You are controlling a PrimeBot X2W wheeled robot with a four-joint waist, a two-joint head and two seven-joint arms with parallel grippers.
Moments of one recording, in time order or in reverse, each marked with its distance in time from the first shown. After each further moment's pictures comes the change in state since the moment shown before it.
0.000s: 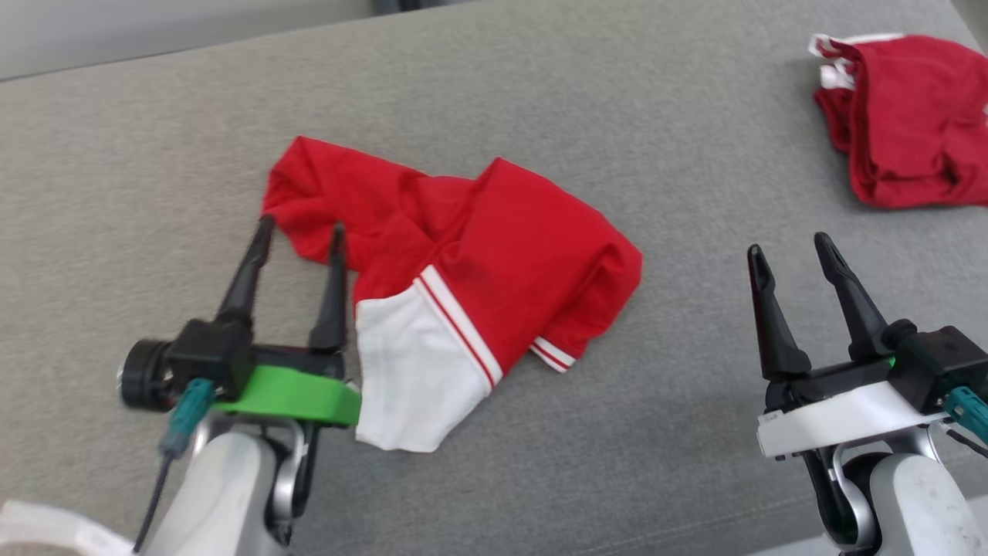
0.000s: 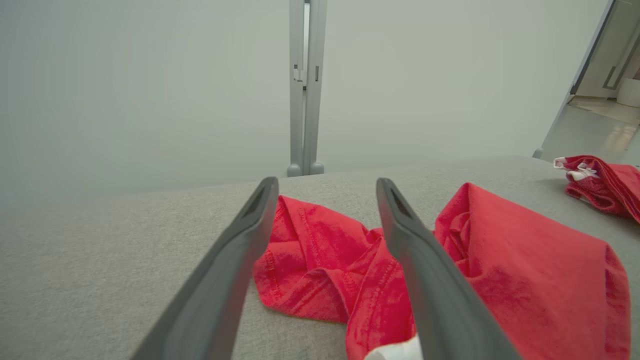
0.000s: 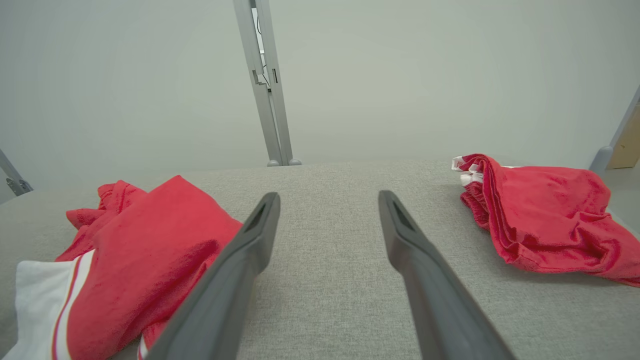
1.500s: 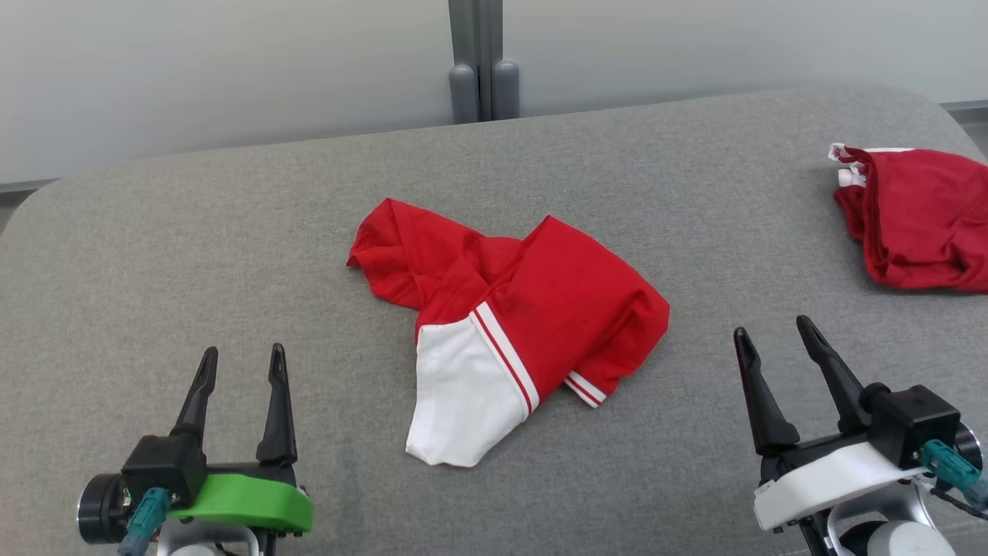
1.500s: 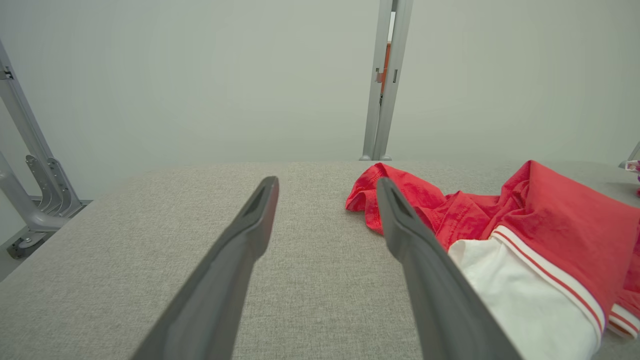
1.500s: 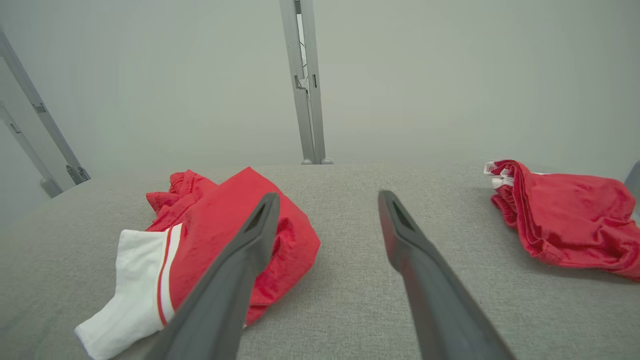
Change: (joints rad) left arm 0.274 0.011 0.160 -0.012 0.006 -0.009 -0.002; right arm 0.156 -0.002 0.007 -0.026 -0.006 0.000 0.075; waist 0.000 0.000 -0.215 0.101
